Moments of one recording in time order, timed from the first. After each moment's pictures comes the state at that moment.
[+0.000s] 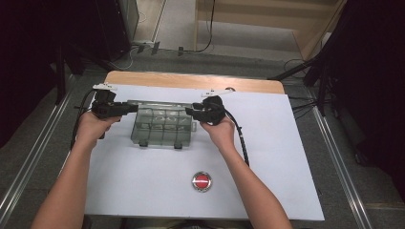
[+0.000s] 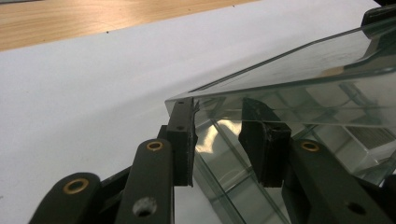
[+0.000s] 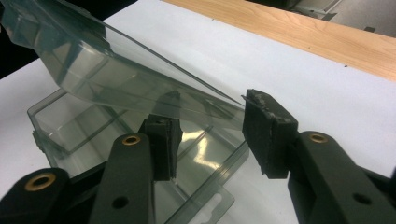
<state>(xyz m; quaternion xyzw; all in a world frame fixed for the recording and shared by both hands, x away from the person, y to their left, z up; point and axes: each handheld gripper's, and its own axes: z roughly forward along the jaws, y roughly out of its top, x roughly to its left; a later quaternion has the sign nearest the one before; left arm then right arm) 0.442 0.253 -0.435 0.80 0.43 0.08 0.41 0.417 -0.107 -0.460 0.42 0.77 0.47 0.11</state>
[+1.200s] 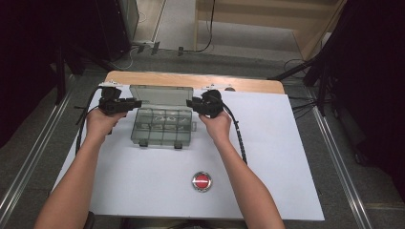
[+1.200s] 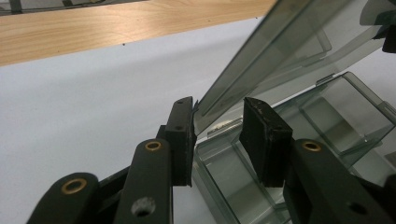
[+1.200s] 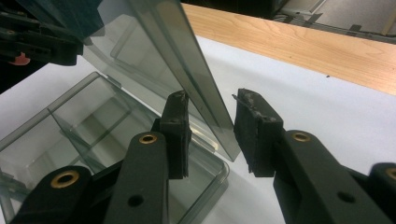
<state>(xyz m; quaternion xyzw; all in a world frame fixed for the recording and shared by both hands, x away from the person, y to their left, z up) 0.462 0.241 -0.448 0.79 0.45 0.12 0.41 0.446 -0.105 -0.467 0.45 0.75 0.48 0.11</state>
